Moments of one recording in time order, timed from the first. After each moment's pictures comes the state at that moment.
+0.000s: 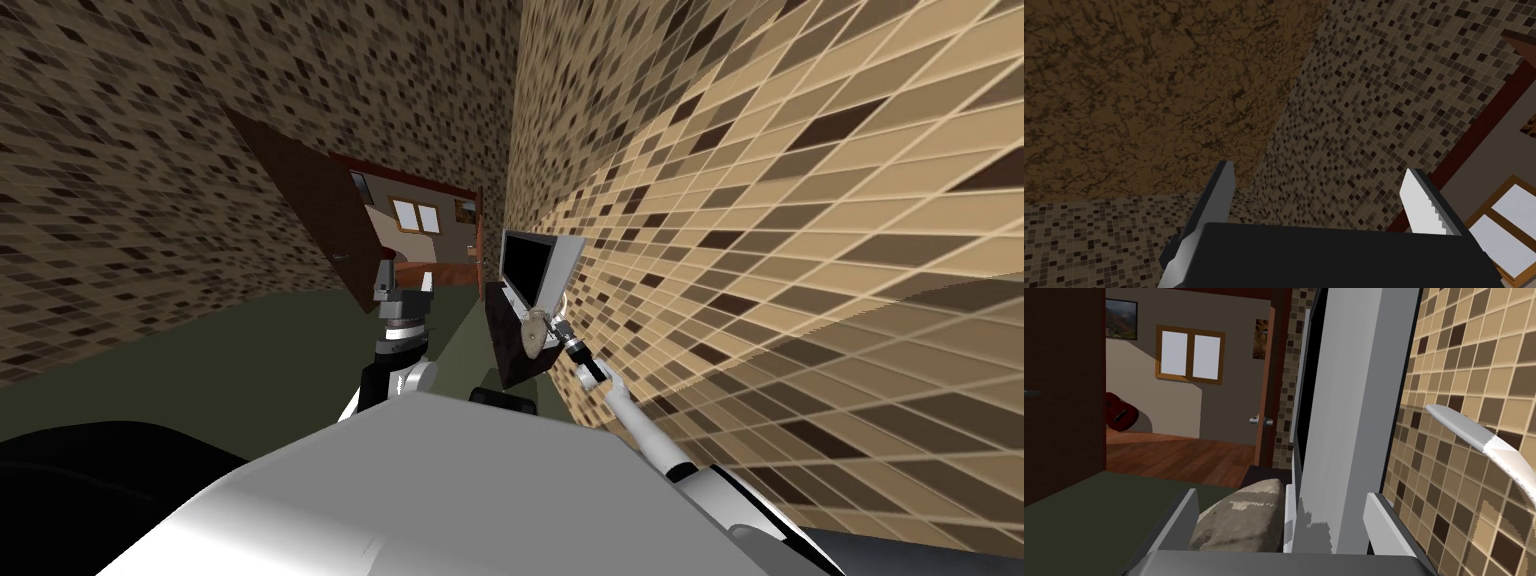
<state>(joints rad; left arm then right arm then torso) 0.55 -0.02 -0.01 -2.37 0.06 -0.59 0.04 -0.13 -0.59 0.43 -1.23 -0.07 -0.64 -2.12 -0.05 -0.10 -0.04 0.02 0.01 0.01</state>
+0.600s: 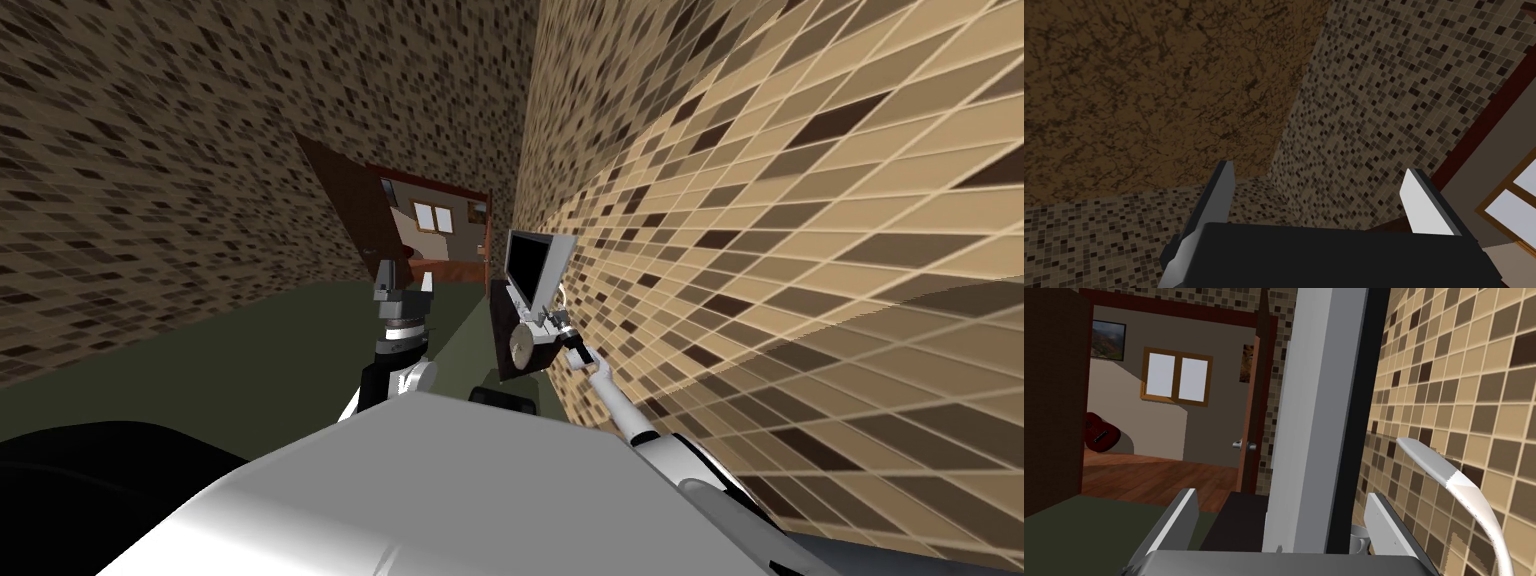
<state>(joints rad) 0.55 -0.02 -0.01 -2.37 0.06 -0.59 0.04 -0.24 -0.47 0.36 -1.14 -0.15 -0.58 -1.94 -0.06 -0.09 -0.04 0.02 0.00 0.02</state>
